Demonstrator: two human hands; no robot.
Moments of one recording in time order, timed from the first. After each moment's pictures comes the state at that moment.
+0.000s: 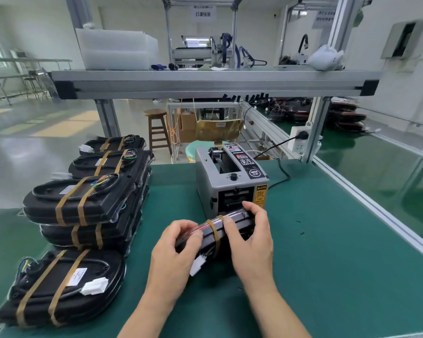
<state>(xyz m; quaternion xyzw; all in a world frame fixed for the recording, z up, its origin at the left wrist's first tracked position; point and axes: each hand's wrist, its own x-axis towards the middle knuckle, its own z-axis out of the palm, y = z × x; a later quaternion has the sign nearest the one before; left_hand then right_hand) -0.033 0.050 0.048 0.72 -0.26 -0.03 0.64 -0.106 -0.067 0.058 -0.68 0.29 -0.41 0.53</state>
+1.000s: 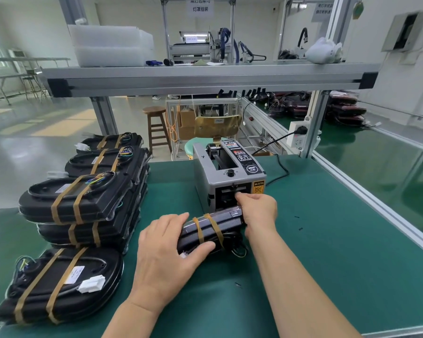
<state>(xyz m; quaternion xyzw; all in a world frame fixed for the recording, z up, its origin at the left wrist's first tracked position) -0.028 0.060 0.052 0.84 -0.38 0.18 0.35 -0.053 -0.136 0.070 -0.54 0.45 -0.34 0.62</state>
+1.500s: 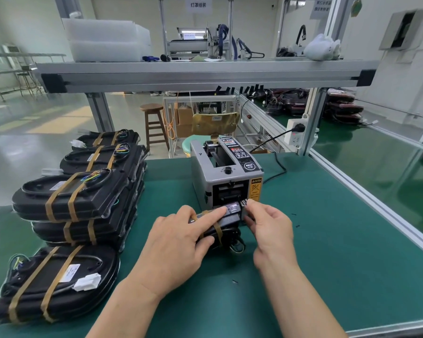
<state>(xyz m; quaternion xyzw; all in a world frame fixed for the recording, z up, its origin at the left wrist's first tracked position) -0.027 0.049 0.081 0.84 -0.49 0.14 0.18 -0.107 -0.105 0.071 -0.42 0.32 -0.41 0.75</state>
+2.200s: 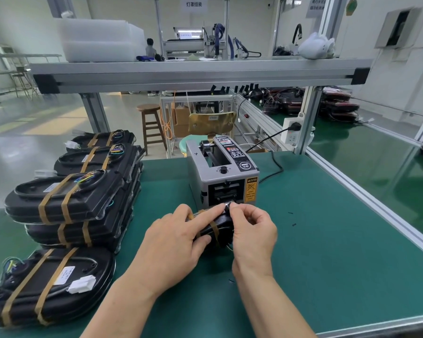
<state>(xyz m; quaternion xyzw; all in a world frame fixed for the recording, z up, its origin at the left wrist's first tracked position) -0.026 0.043 0.078 0.85 -0.49 0.12 0.17 -0.095 -0.076 0.060 -0.50 0.35 -0.48 0.63</state>
